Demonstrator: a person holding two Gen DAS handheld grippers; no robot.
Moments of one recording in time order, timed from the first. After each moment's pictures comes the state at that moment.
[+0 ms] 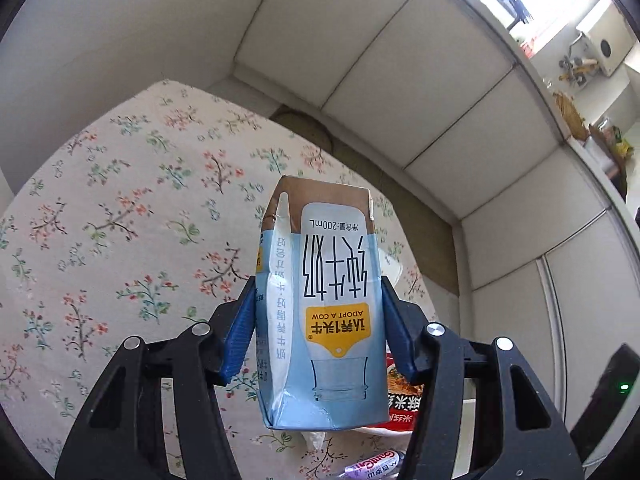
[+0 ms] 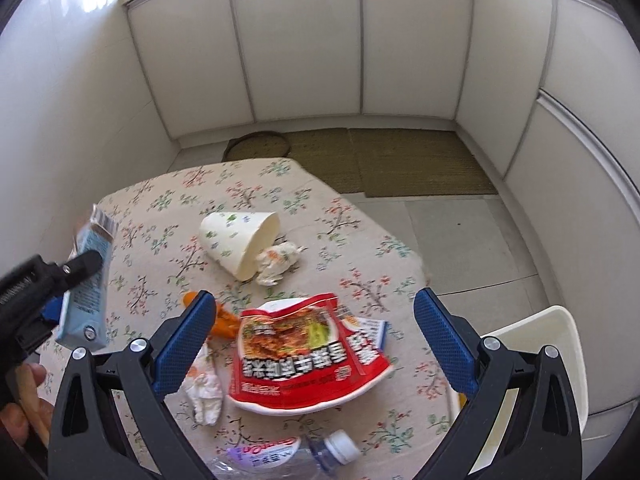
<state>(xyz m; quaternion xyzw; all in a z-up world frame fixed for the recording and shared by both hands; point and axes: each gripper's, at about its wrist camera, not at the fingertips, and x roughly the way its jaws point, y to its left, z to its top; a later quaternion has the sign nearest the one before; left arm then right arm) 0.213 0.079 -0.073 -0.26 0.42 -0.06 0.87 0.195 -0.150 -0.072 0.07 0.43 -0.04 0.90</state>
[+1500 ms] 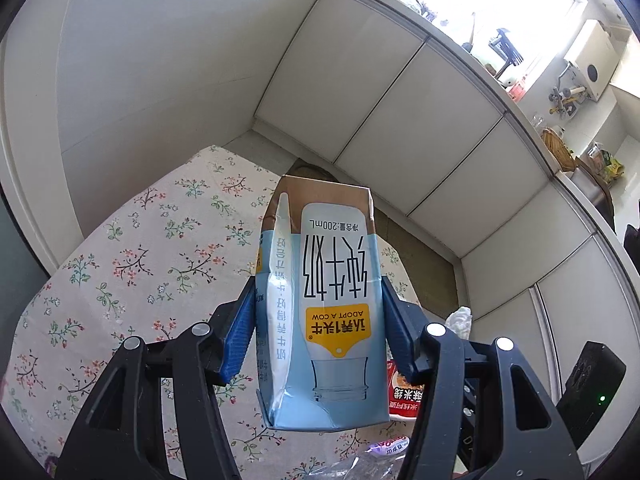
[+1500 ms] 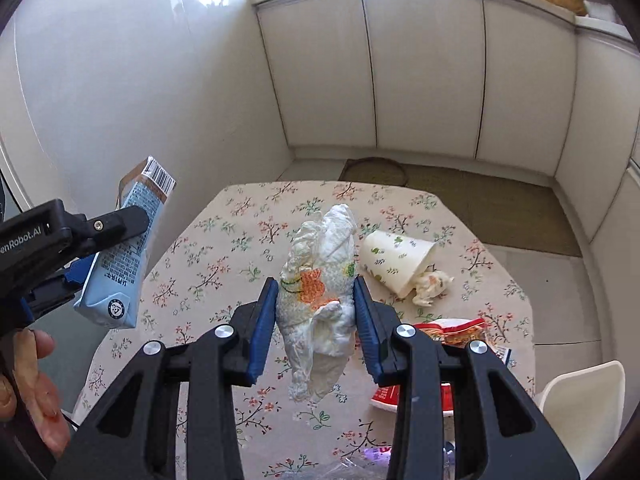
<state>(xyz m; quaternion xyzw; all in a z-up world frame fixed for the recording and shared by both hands) 0.154 0.130 -0.008 -0.25 0.35 -0.03 0.90 0.164 -0.063 -0.039 0.05 0.36 0.12 0.92</state>
